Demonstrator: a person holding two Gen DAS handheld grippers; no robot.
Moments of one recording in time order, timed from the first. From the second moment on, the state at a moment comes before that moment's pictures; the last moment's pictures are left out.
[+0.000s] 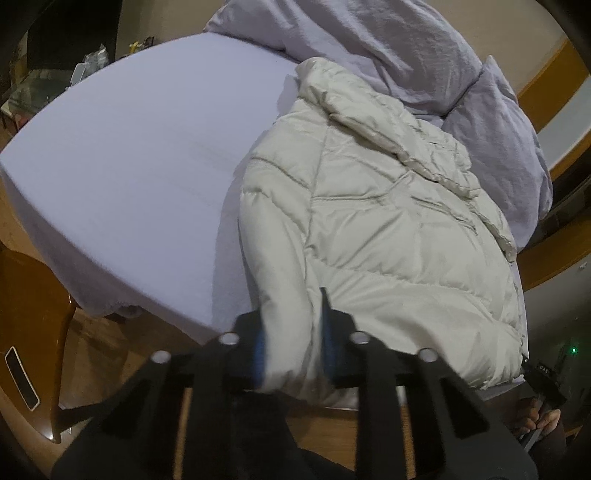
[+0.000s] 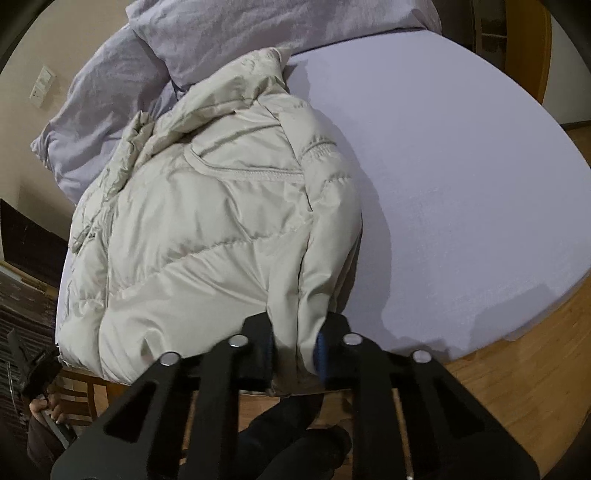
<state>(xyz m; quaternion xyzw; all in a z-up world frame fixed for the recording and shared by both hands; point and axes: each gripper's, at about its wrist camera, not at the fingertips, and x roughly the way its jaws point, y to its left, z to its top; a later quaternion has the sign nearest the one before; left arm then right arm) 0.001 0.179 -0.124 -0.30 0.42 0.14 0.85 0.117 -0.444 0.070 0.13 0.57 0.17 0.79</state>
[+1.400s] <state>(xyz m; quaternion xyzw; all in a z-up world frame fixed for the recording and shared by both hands) 0.274 0.264 0.039 -0.20 0.32 0.14 0.91 0.355 -0.330 0.170 0.10 0.43 0.14 0.89</state>
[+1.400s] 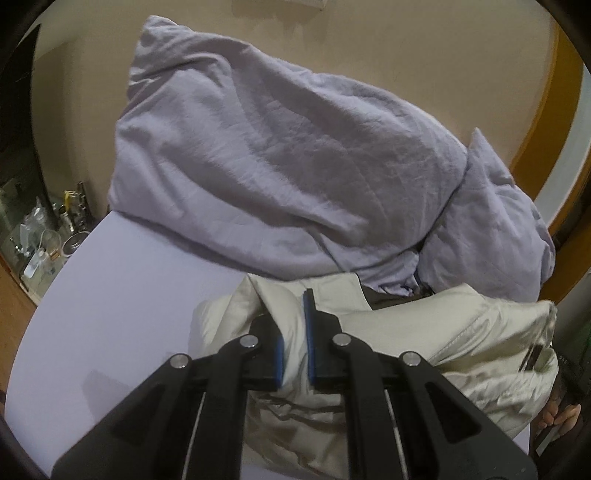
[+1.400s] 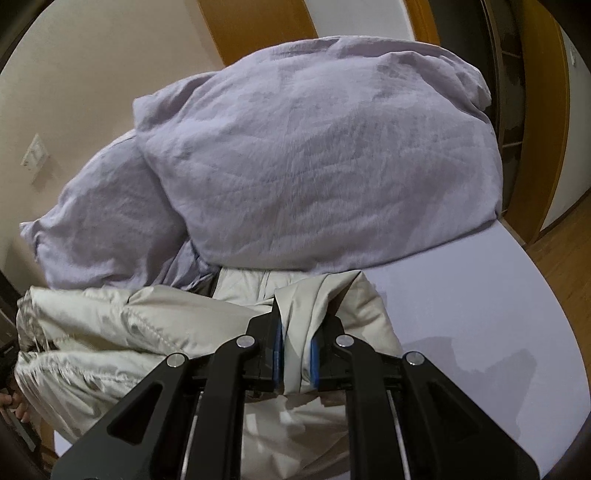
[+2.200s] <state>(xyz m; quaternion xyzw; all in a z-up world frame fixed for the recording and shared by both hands) 0.396 0.309 -0.053 -0.23 0.41 0.16 0.87 0.456 -0.281 0.081 0.07 0.50 0.07 0.86</state>
